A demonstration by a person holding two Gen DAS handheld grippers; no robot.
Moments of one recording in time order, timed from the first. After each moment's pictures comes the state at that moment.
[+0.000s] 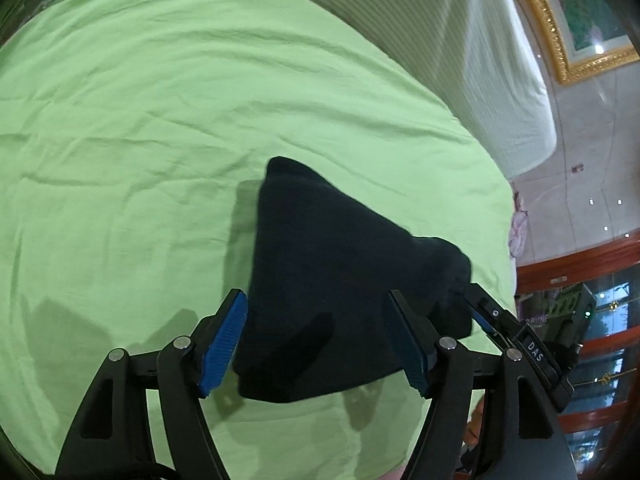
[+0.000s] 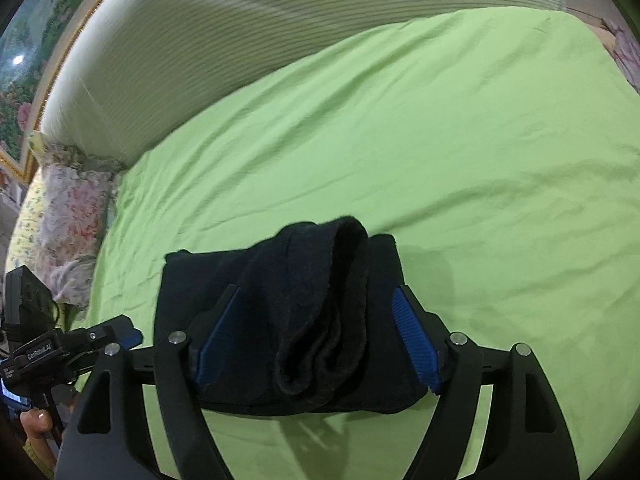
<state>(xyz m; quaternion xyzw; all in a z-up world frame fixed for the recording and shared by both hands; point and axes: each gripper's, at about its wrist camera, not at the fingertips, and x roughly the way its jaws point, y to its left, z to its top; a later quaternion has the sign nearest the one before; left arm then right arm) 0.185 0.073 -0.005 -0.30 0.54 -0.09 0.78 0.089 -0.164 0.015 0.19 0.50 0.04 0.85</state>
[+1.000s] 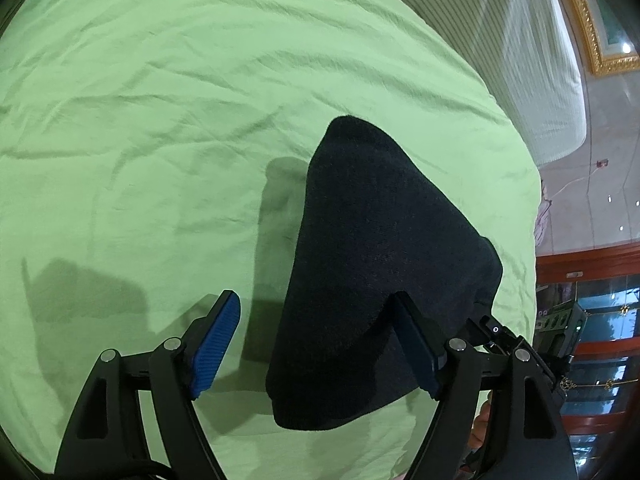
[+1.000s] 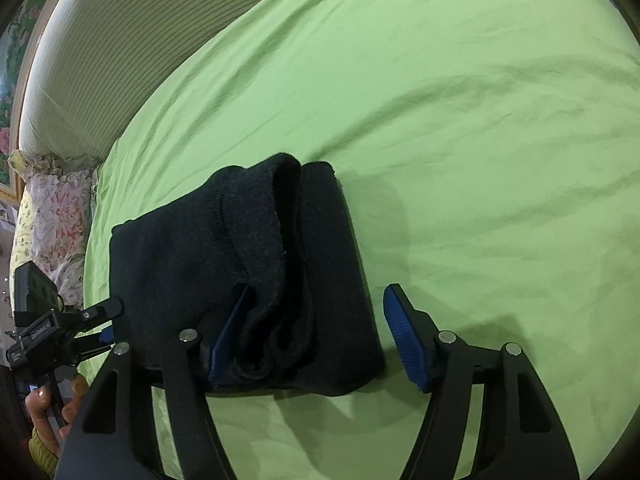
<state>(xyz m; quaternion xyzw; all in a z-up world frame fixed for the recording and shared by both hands) 0.198 0.064 -0.052 -0.29 0.59 -0.07 0.75 0.067 -0.212 -0.043 0.25 0.55 0.04 0.79</state>
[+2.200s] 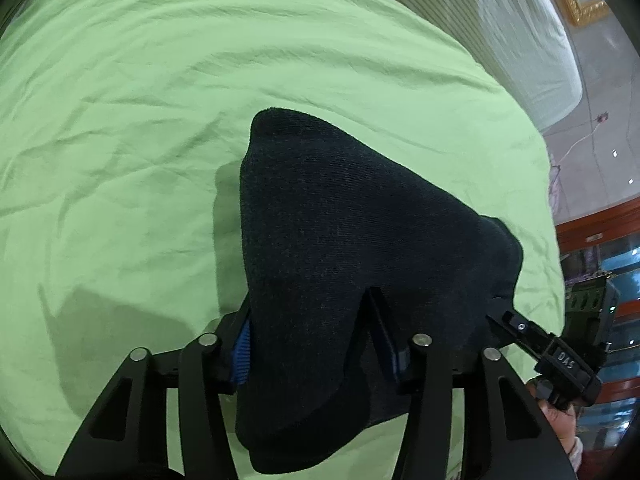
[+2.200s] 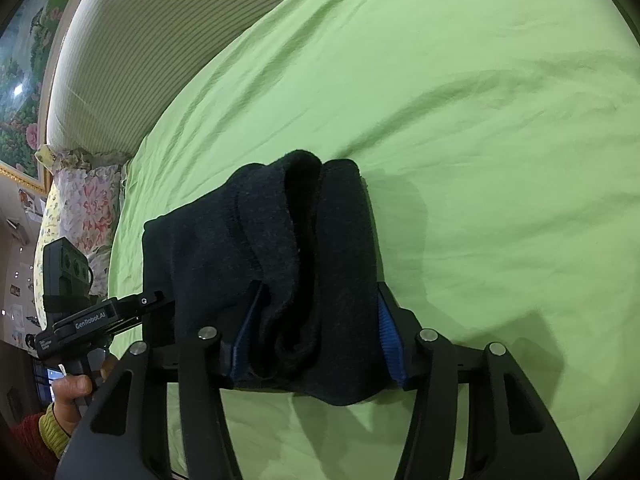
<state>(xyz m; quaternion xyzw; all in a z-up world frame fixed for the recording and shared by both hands) 0.207 0.027 -0.062 -0.23 0.58 -0.09 0.78 0.070 -0.208 -0.049 0.27 0.53 0.10 0.79</state>
